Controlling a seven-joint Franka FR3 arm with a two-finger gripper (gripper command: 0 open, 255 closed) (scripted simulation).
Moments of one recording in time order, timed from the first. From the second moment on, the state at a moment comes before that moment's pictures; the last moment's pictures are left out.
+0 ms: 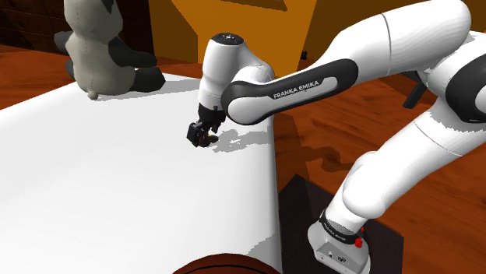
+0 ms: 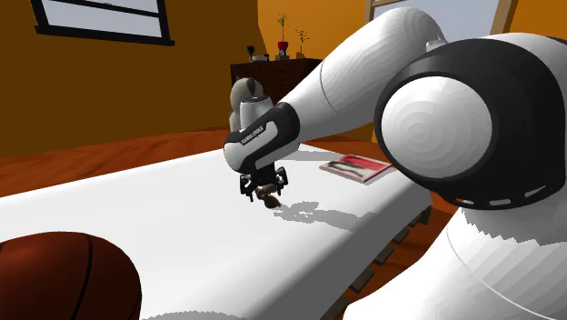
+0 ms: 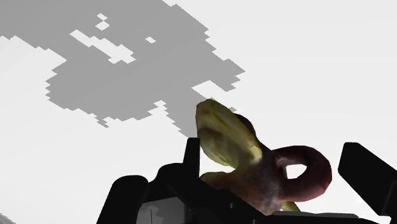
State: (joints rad) arm -0.02 -0.27 0.44 -2.32 -0.09 2.29 0.37
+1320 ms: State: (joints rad) arm -0.01 -0.31 0.42 -2.24 -0.06 2.18 0.34
